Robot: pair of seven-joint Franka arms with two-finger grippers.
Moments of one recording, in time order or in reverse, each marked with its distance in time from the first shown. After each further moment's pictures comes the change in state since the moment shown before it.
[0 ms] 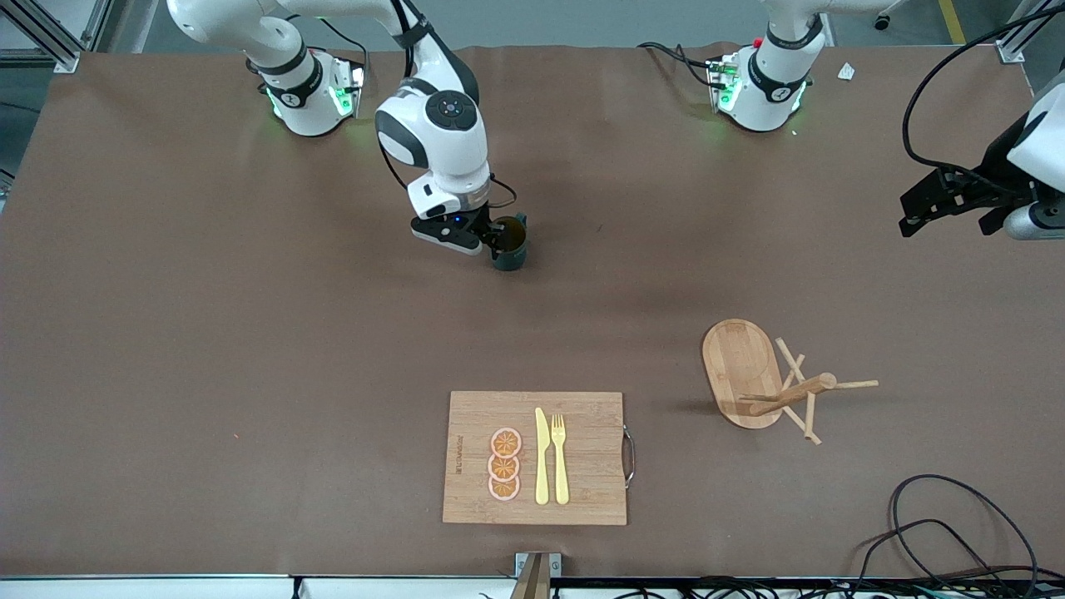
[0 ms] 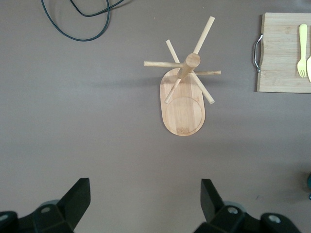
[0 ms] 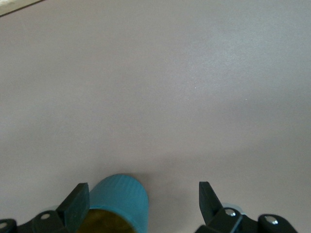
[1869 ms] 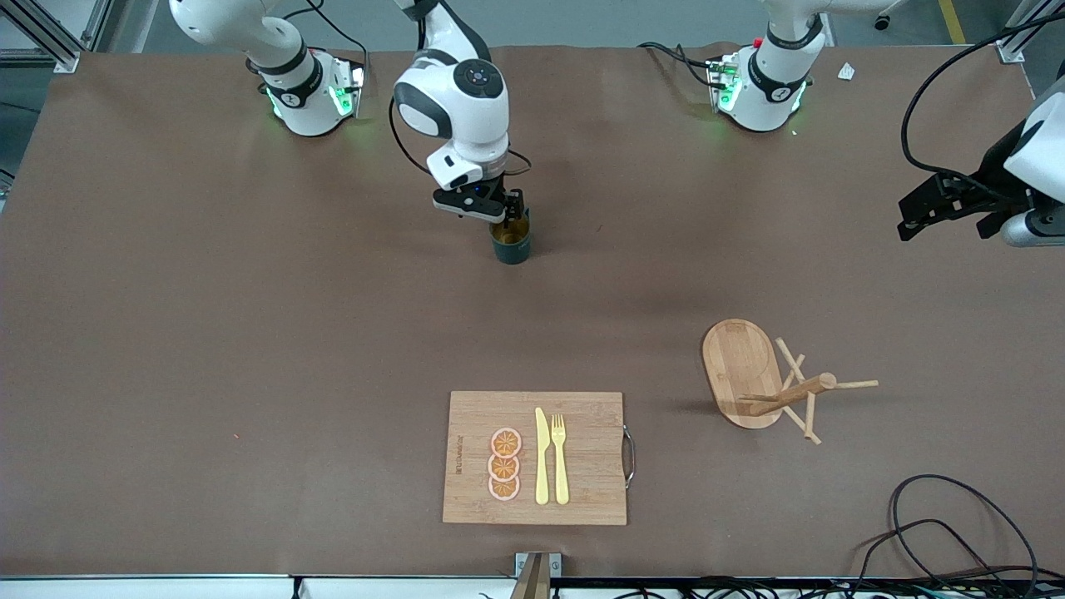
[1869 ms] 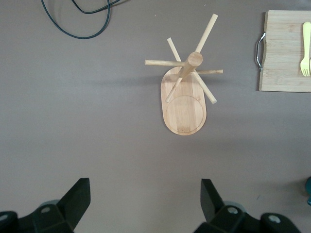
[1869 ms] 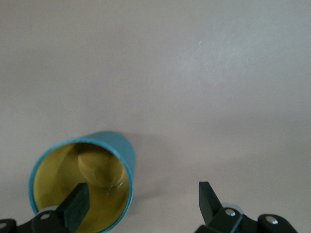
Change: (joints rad) left arm 0.001 0.010 0.002 0.000 0.000 -0.001 0.000; right arm 0.115 -0.010 0.011 -0.023 -0.002 -0.066 -0.007
